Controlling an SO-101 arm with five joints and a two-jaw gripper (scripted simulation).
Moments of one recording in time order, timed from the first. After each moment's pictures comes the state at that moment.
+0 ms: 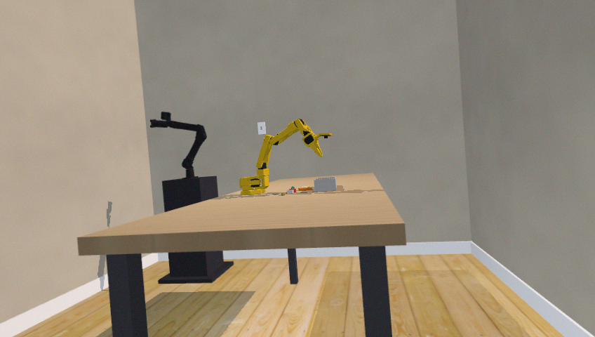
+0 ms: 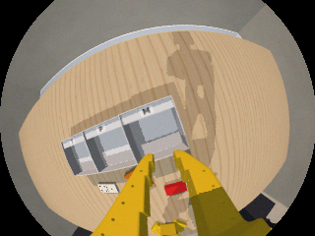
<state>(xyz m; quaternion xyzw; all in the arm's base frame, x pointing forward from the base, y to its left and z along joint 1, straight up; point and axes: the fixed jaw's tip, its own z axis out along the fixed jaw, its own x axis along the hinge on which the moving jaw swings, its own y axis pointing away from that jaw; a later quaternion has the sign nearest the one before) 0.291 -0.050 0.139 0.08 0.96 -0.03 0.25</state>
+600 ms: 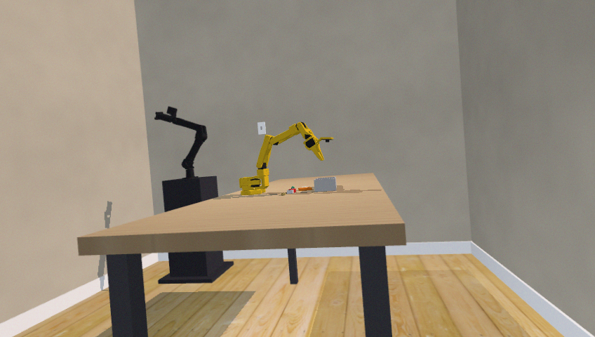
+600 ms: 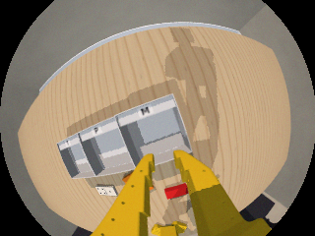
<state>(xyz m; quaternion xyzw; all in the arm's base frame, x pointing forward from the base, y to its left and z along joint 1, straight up) 0.294 -0.050 0.123 0.08 0.97 -0.03 0.24</state>
